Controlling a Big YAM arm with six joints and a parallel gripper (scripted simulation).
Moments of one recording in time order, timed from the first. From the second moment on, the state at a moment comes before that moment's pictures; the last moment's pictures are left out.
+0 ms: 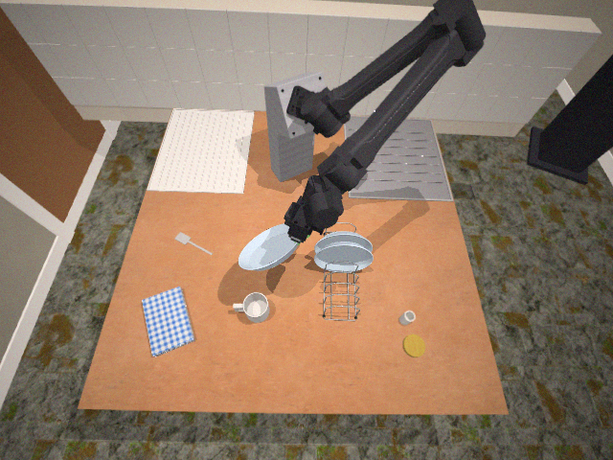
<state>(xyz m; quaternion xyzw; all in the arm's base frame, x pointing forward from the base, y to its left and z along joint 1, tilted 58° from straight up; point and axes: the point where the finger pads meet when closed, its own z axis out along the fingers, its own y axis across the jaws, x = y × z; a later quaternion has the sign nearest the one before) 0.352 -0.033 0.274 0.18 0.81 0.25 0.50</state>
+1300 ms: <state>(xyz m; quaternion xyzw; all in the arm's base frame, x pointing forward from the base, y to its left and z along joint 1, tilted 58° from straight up) 0.343 0.005 0.354 0.39 0.64 0.45 0.48</state>
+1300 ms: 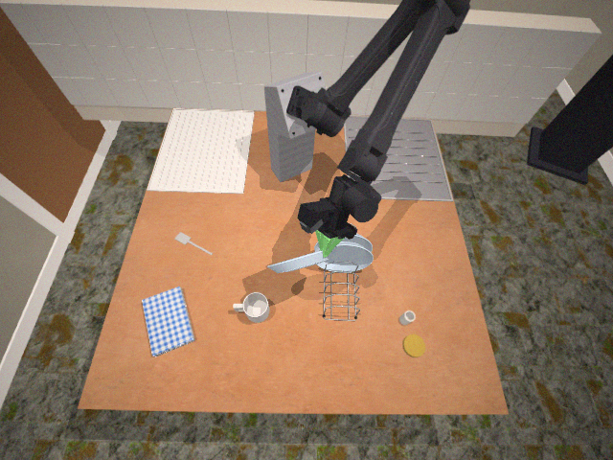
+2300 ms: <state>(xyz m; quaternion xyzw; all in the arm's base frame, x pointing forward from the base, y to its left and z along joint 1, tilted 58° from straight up) 0.324 0.024 0.403 0.48 0.50 0.59 0.42</state>
